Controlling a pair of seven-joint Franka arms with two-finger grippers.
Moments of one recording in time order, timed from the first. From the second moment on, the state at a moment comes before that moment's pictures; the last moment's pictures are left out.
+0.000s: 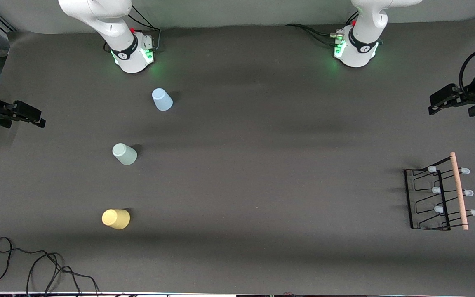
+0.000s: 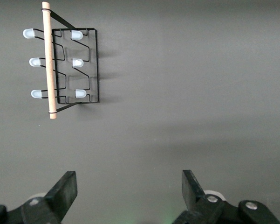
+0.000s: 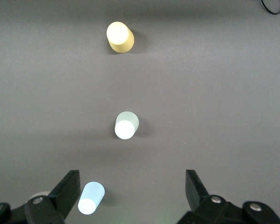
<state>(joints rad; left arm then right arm) 0.02 -0.03 -0.03 -1.60 -0.01 1.55 0.05 -0.03 0.00 -0.02 -1.61 0.01 1.57 -0.02</state>
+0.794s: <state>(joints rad) 0.15 0.08 -0.03 -1.57 0.00 1.62 0.19 -0.03 0.00 -0.02 -1.61 0.01 1.57 -0.01</state>
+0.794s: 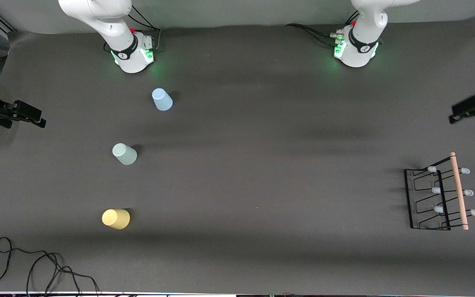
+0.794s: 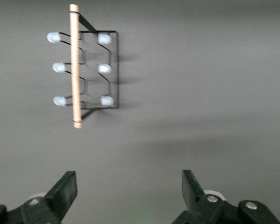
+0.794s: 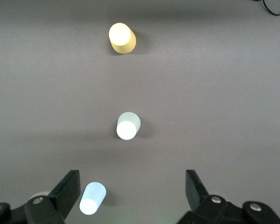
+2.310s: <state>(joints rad) 0.28 0.56 -0.02 -1.51 0.03 2.07 0.38 -0.03 0.00 -0.02 -1.60 0.03 1.57 -0.01</state>
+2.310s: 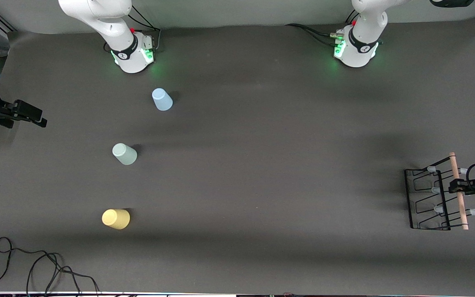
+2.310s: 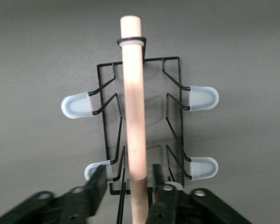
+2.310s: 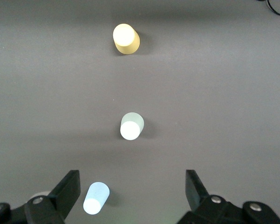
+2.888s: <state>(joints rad) 0.27 0.56 -0.04 -1.50 0.03 2.04 0.34 -0.03 0.00 -0.02 -1.60 0.03 1.57 -0.01</state>
